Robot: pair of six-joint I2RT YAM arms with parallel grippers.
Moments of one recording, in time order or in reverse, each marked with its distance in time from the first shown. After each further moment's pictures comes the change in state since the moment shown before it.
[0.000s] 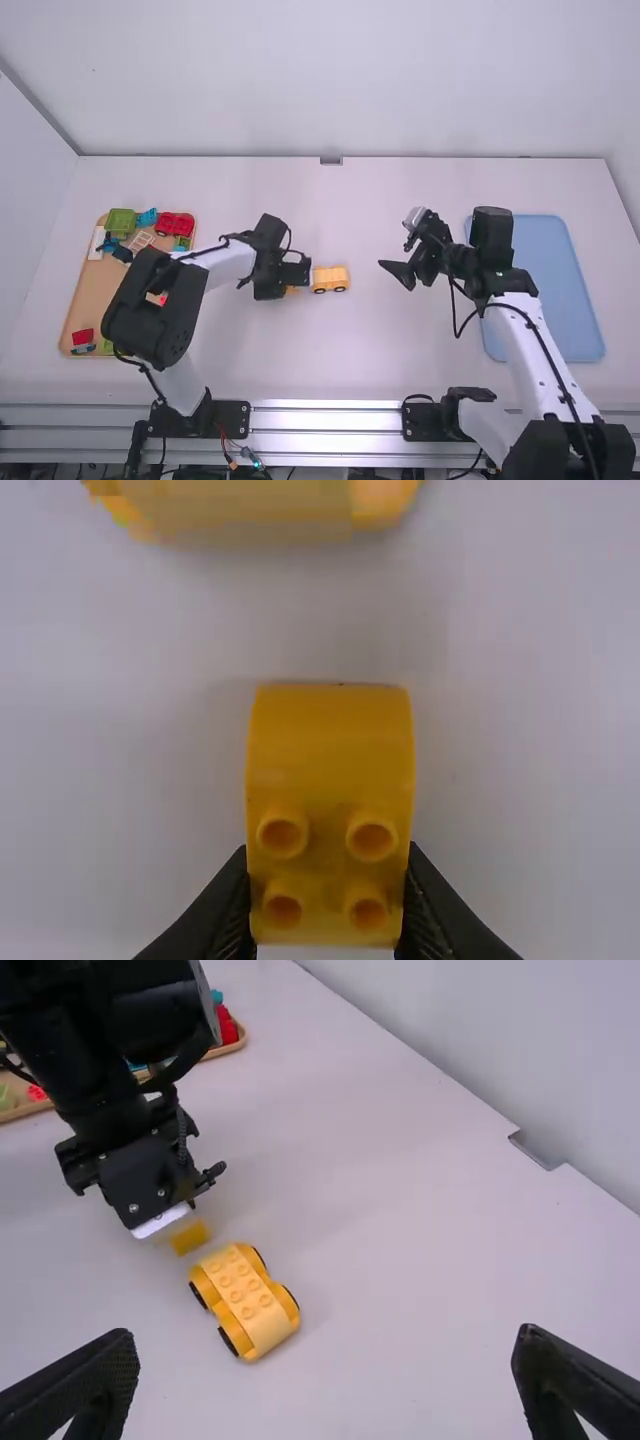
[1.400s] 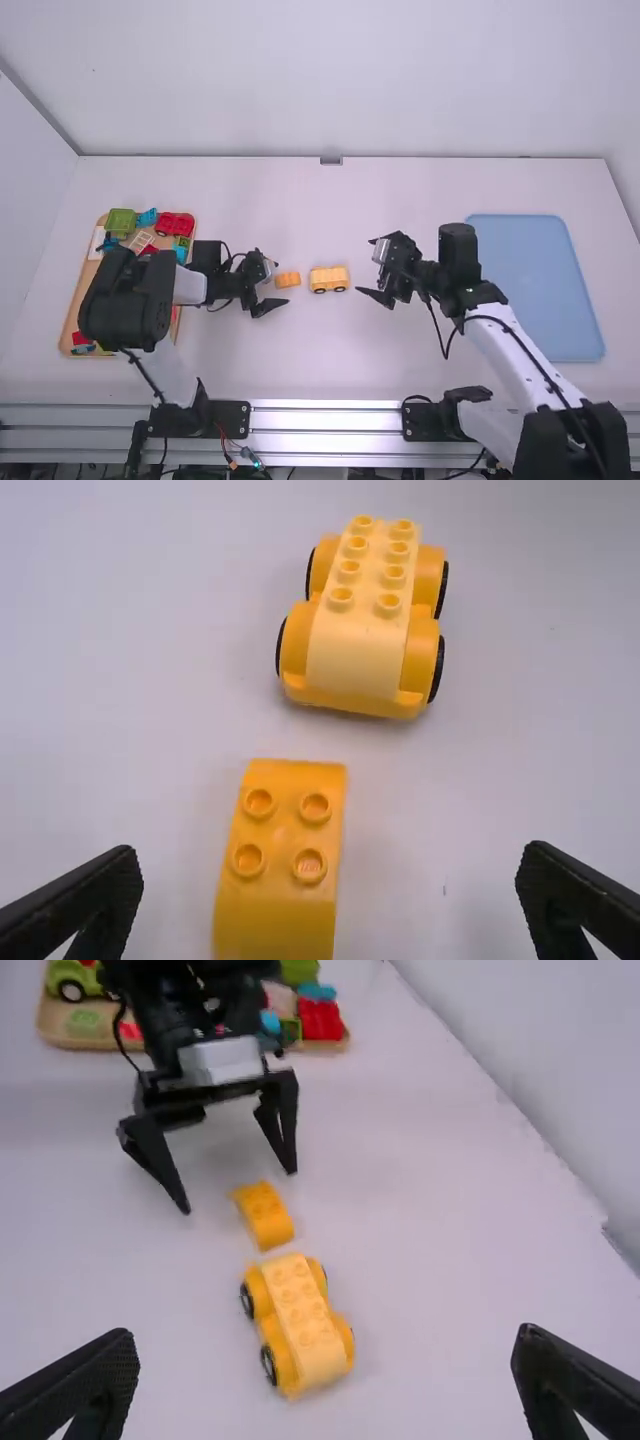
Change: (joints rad) left arm 0.393 0.073 -0.346 0.690 0.883 -0.101; right arm 0.182 0.043 -0.216 0.348 -0.054 -0.161
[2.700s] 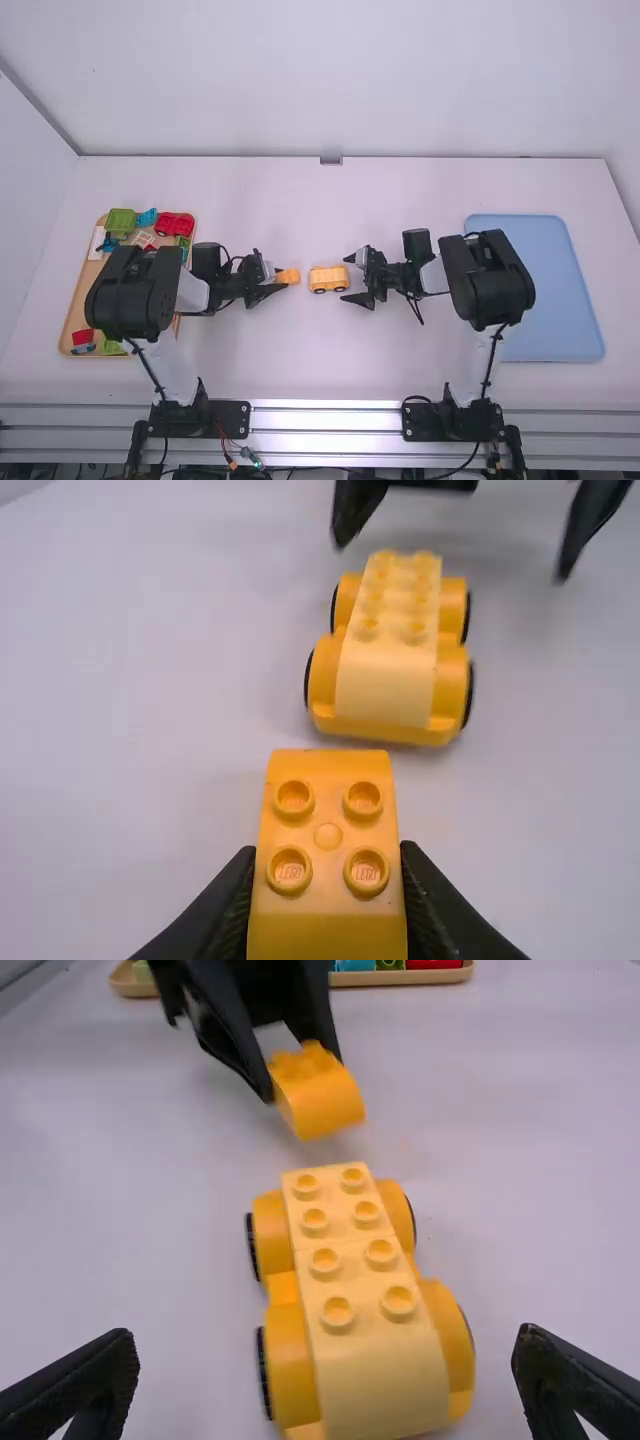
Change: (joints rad) left arm -0.019 -0.037 -0.121 0.358 0.034 -0.140; right arm 0.009 0.899 0.209 0.395 -0.245 -0.097
